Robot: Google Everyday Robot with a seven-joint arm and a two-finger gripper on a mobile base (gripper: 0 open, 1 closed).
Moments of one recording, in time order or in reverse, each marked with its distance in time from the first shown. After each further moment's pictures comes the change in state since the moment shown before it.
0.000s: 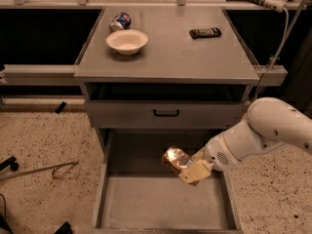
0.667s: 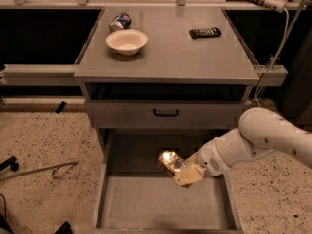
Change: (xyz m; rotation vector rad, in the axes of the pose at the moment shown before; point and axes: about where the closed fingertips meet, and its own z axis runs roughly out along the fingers) arm 0.003 -0.010 0.029 0.000 -0.033 0.006
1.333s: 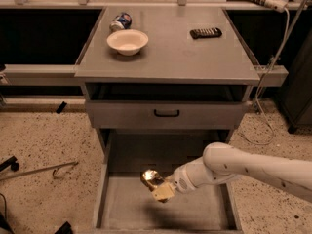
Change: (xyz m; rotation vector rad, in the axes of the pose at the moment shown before) arm 0.030 -0.039 0.146 -0.014 -0.042 0.108
